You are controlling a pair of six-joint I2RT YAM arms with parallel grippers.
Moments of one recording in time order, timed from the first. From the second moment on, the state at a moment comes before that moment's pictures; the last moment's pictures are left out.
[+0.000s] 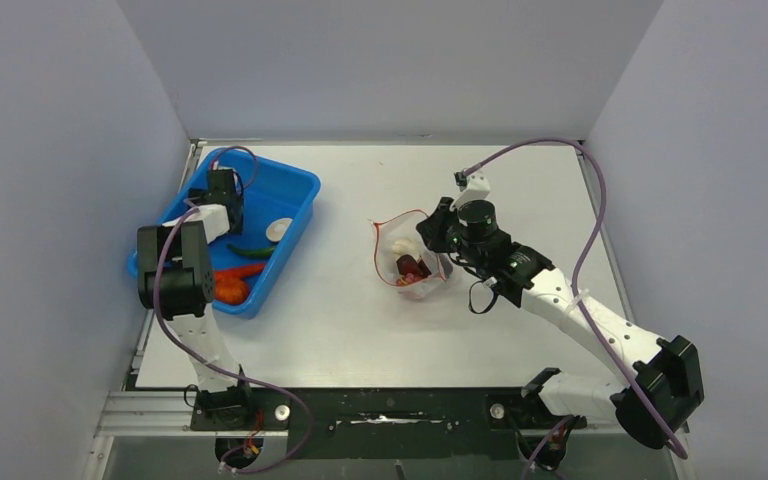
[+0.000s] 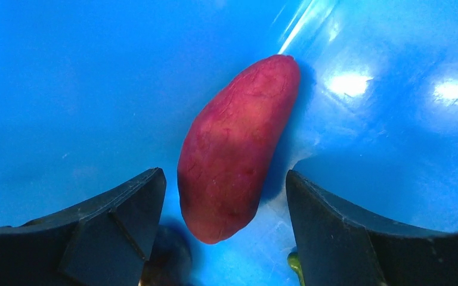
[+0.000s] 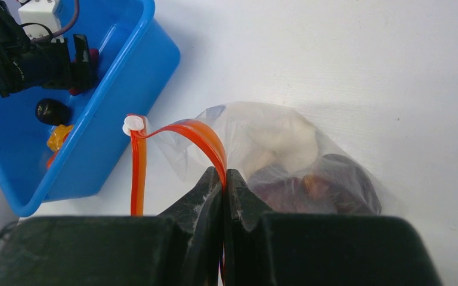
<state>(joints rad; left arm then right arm) 0.10 1.95 1.20 -0.12 -0.52 0.19 0.65 1.19 0.94 -0.16 0.15 0.56</state>
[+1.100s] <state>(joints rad) 0.06 1.82 1.21 -0.17 -0.21 0.04 0.65 1.19 0.96 -0.17 0.17 0.57</state>
